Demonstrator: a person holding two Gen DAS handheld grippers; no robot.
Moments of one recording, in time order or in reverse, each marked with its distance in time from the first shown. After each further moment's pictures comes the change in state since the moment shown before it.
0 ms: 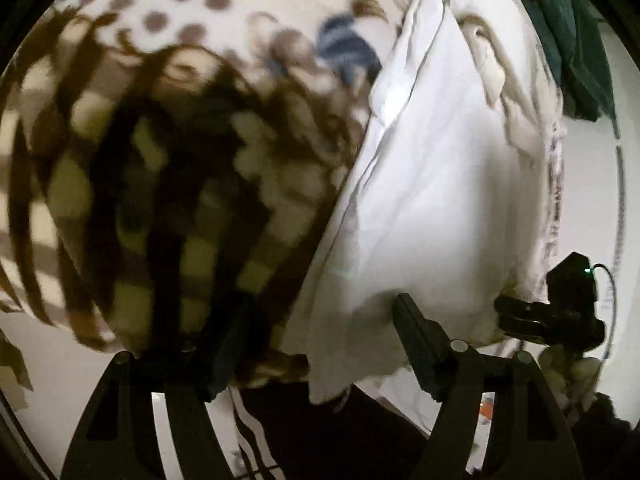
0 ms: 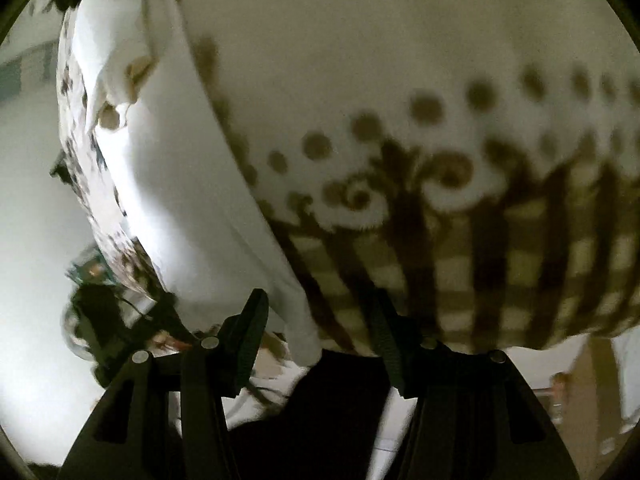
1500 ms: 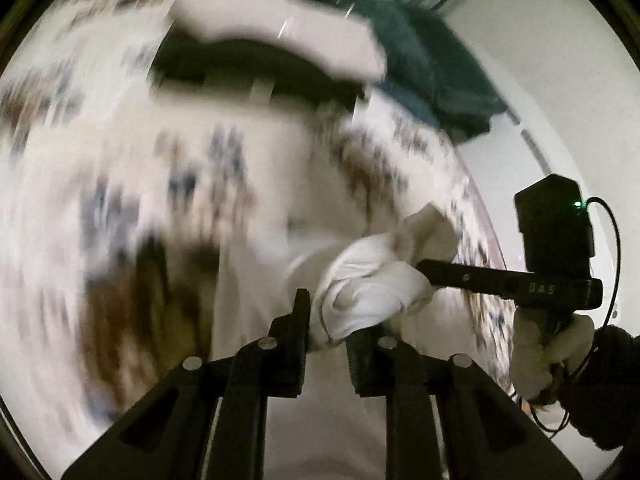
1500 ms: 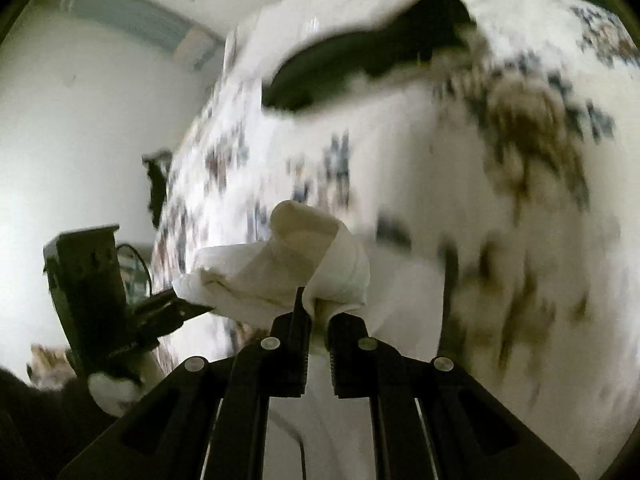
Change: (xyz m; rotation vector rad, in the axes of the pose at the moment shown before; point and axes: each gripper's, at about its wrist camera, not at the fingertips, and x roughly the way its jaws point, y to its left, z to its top) left arm -0.079 -0.176 0.212 0.464 -0.322 -0.154; right arm -0.118 0.316 0.208 -0.633 -0.425 0.060
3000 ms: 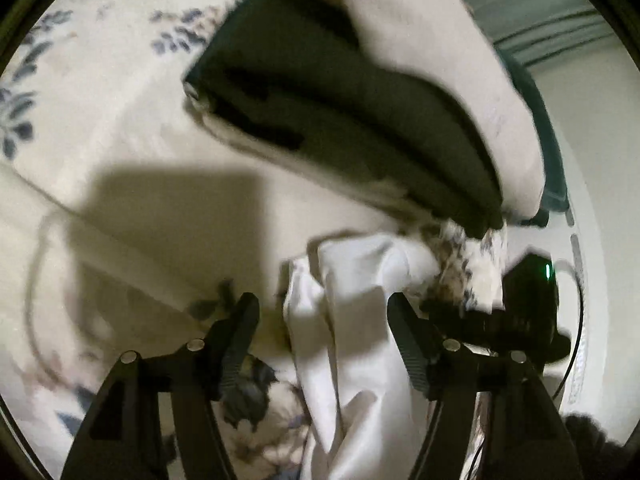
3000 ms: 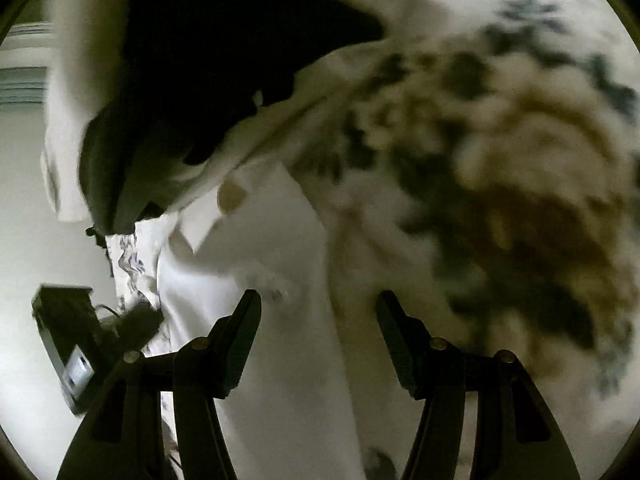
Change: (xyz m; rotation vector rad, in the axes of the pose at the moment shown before) left arm 0.104 0.119 0.169 -0.238 -0.022 -0.010; right arm 0.130 -0.135 0.192 0.350 0.087 -0.053
